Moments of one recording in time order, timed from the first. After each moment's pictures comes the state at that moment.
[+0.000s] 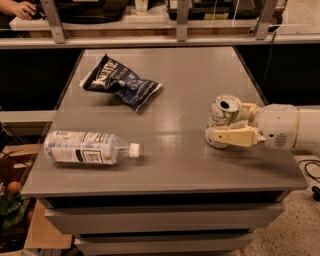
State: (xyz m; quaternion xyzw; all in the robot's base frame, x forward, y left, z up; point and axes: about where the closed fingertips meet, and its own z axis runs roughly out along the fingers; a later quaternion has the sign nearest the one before) arm 0.490 -0.143 0.878 -0.42 0.66 0.35 0.52
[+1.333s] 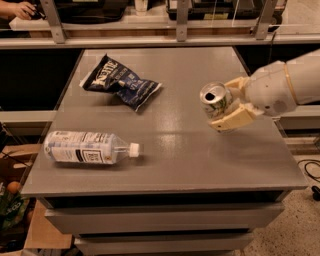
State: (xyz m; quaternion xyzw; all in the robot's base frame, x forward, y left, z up) arm 0.497 -0.131 0.908 -0.60 0.66 0.20 0.39
